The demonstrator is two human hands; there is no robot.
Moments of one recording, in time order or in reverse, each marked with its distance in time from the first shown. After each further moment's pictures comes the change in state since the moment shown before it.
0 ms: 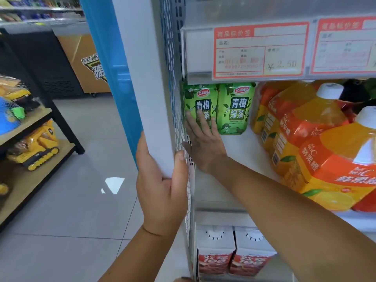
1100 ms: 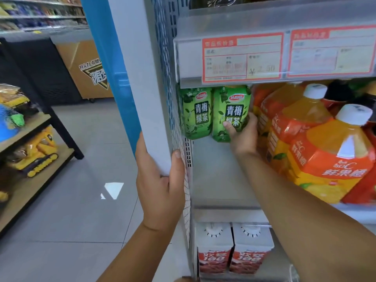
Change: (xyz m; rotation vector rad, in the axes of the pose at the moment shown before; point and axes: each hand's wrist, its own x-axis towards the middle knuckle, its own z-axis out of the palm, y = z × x) left_hand -0.001 -0.001 -0.002 -0.040 -0.031 -0.045; right_hand -0.025 0.067 -0.019 1.134 0.475 0.840
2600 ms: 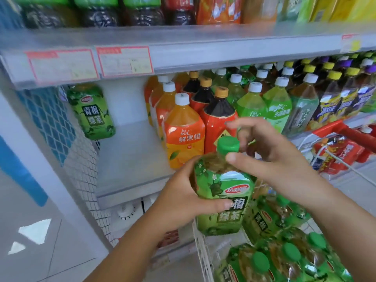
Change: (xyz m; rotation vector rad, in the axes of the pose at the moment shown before) left_hand -0.111 0.129 0.075 -0.430 -1.230 -0.346; right_hand -0.169 -0.090 -0.336 -0.101 -0.359 -0.211
